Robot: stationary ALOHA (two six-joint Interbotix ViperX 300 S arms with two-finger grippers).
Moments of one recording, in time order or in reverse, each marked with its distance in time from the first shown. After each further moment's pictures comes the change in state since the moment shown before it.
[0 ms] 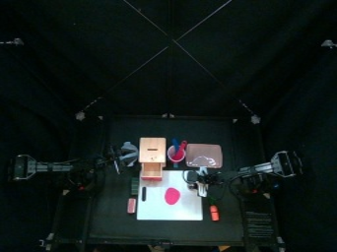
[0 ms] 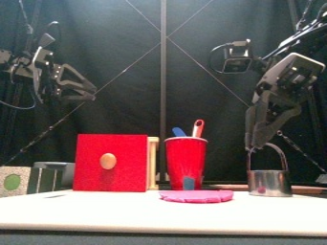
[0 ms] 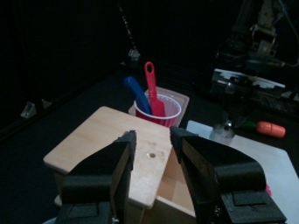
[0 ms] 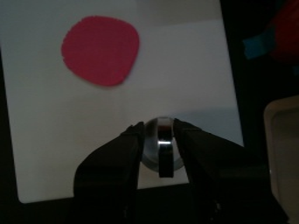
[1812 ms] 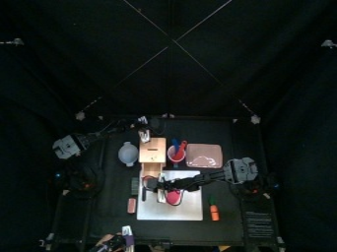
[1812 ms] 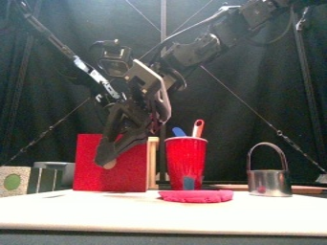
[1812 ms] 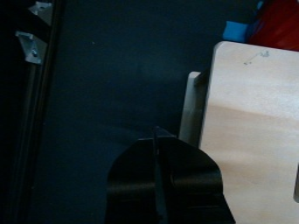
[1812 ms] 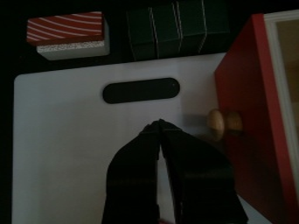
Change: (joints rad) left arm 0.474 0.756 -0.946 -0.216 1.189 0.842; right arm -0.002 0.673 -0.673 -0.018 -0.032 -0.011
